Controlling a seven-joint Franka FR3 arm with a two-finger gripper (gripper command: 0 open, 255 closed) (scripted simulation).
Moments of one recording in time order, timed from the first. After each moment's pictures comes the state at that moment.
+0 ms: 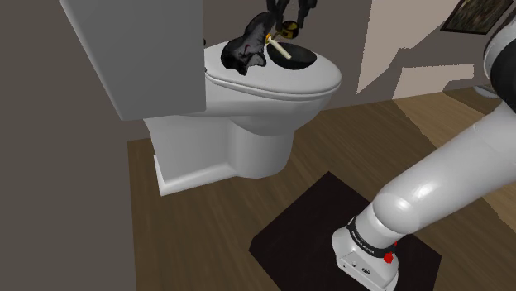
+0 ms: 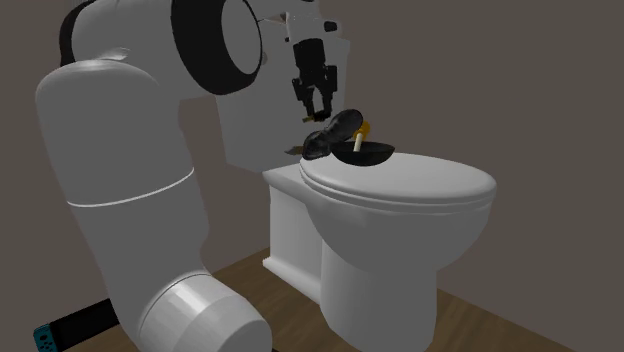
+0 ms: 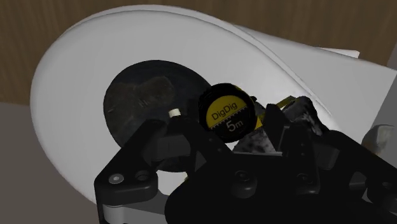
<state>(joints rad) -0.18 -0.14 0.33 -1.43 -0.16 1.28 0.43</state>
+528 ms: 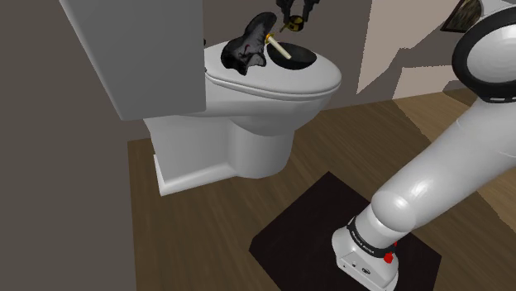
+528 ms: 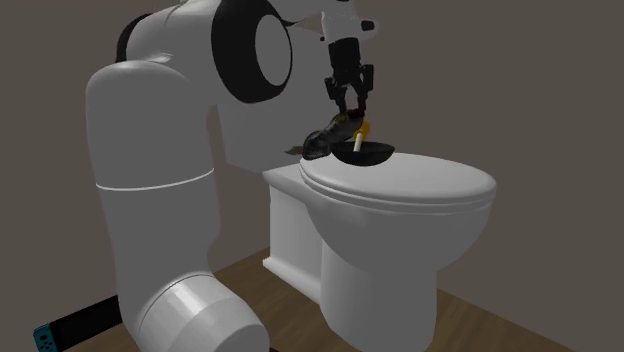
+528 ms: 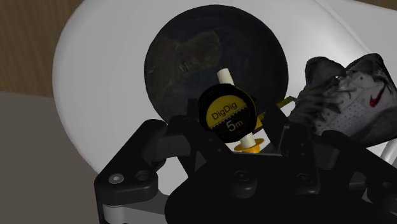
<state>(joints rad) -0.24 -0.02 0.26 -1.30 -0.20 1.28 0.30</state>
